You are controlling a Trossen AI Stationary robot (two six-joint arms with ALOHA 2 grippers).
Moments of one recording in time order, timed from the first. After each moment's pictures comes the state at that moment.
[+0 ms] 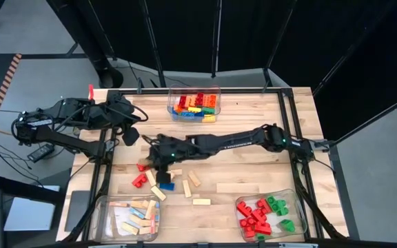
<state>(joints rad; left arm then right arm) -0.01 0.96 1.32 -1.23 -0.42 -0.42 0.11 2.33 2.18 -0.35 -0.01 0.09</state>
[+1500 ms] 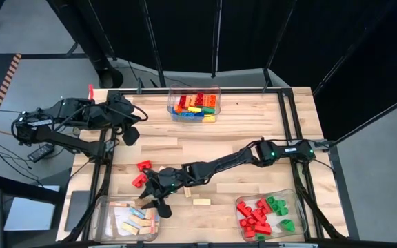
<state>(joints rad) -0.01 0.96 1.32 -1.23 -0.42 -0.45 0.25 2.54 2.18 0.08 -0.25 0.20</state>
